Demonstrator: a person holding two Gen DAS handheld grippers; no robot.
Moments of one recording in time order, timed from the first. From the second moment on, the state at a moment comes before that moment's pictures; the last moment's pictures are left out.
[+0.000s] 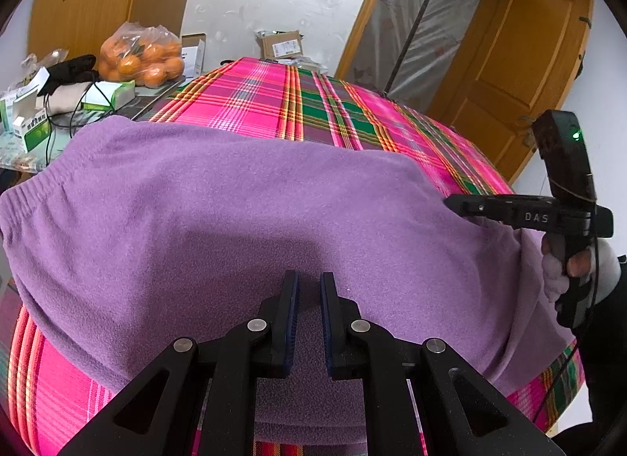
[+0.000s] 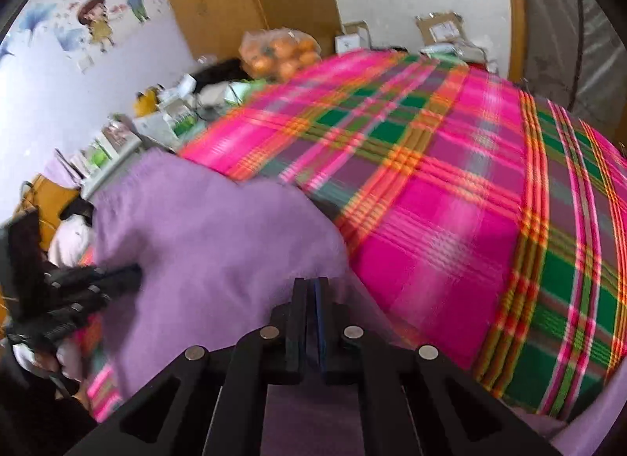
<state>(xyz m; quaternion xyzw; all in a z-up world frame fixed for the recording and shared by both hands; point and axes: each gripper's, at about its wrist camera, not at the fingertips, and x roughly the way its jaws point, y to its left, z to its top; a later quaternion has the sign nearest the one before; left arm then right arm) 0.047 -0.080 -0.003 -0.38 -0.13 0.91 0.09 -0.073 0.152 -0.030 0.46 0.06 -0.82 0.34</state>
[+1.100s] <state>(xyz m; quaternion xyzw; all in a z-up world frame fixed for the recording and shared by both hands) 0.042 -0.033 0.002 -0.40 -0.07 0.91 0.13 -0.031 0.246 -0.022 0.45 0.01 -0.86 0.25</state>
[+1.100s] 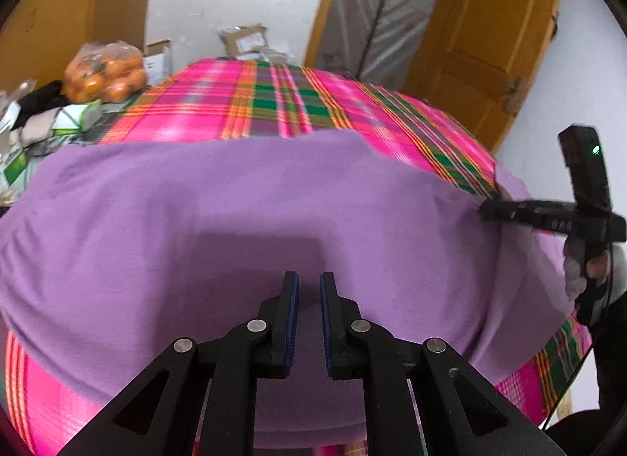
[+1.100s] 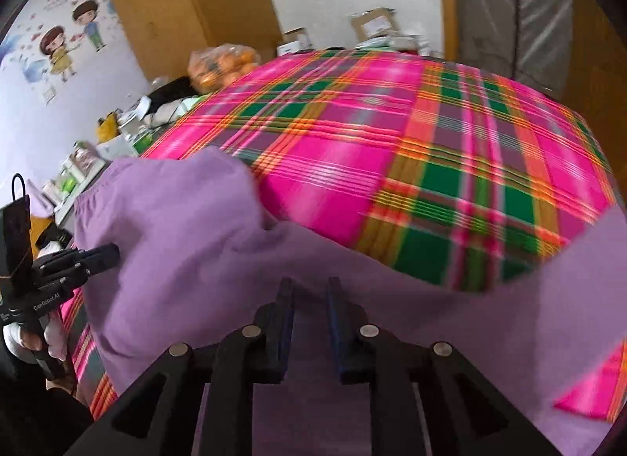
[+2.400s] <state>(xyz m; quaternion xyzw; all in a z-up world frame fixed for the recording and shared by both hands) 0.034 -0.022 0.006 -0.39 -0.07 0.90 0.16 0.018 0.403 0.032 0.36 -0.15 -0.92 -0.02</state>
